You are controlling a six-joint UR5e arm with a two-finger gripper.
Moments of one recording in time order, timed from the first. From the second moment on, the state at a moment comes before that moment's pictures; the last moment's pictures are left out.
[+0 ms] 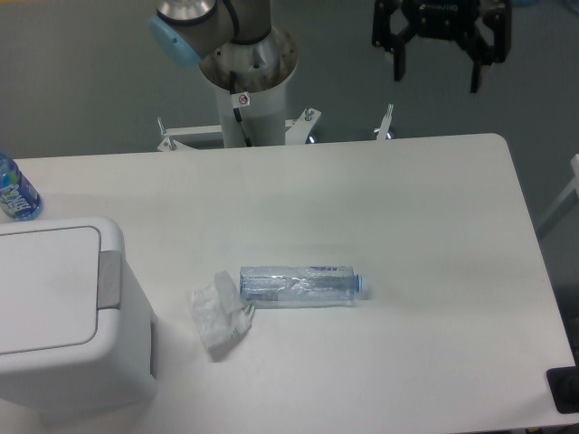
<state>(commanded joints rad) 2.75 -1.57 -1.32 -1.51 1.51 1.23</state>
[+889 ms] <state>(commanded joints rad) 2.70 -1.58 -1.42 -1.33 1.44 0.91</state>
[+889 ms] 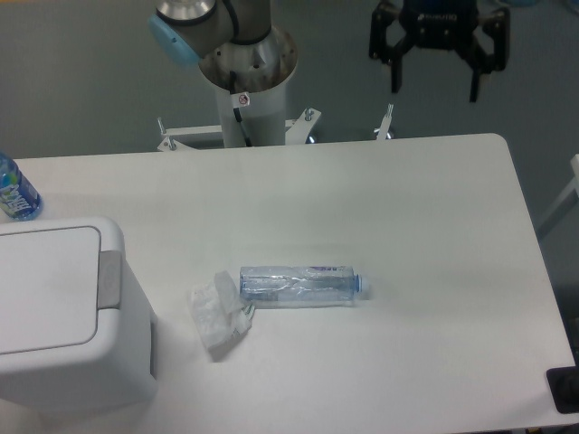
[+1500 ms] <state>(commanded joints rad) 2.48 -1.70 -1.44 -1.16 1.44 0.37</state>
